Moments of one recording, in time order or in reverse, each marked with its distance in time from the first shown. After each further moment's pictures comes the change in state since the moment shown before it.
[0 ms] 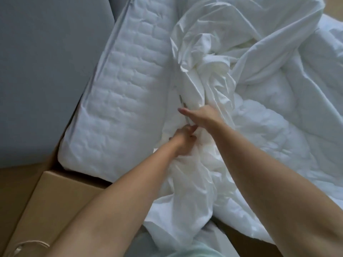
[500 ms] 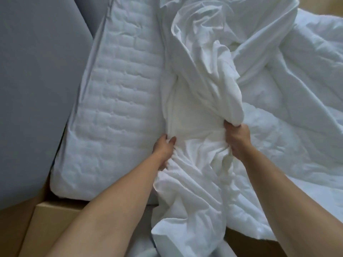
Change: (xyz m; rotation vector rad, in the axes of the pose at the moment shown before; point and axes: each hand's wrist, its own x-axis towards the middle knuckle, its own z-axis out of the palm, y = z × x) left_hand 0.037 -0.053 -0.020 -0.197 0.208 -0.346; right_hand 0.005 0.100 -0.033 0.712 0.349 0.203
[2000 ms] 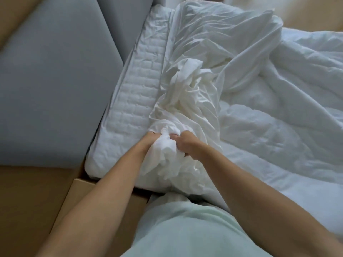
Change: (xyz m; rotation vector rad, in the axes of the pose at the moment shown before) left_hand -0.224 0.061 -0.062 -0.124 -0.002 -0.059; right_hand -0.176 -0.029 0.002 -0.419 -0.713 -0.095
